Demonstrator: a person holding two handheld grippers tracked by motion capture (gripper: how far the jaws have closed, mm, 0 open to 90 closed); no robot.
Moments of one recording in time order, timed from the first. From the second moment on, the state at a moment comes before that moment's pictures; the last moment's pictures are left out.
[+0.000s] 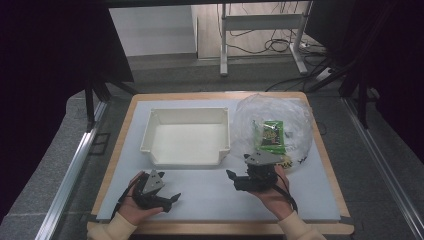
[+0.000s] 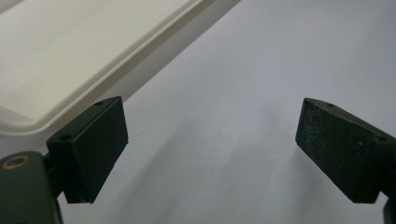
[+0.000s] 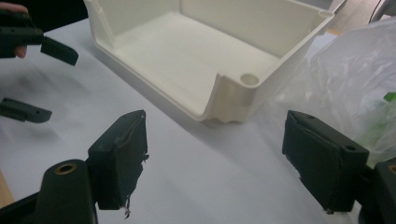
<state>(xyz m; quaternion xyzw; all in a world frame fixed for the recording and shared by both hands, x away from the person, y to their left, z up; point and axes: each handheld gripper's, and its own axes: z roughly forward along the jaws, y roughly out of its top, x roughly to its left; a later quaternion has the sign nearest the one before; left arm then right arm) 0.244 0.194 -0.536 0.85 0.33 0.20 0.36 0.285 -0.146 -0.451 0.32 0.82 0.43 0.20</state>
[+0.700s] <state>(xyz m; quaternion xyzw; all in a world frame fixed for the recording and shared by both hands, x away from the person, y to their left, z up) 0.246 0.193 -0.535 0.85 0.32 0.20 0.36 0.300 -0.136 -0.425 0.31 0.81 0.46 0.20</state>
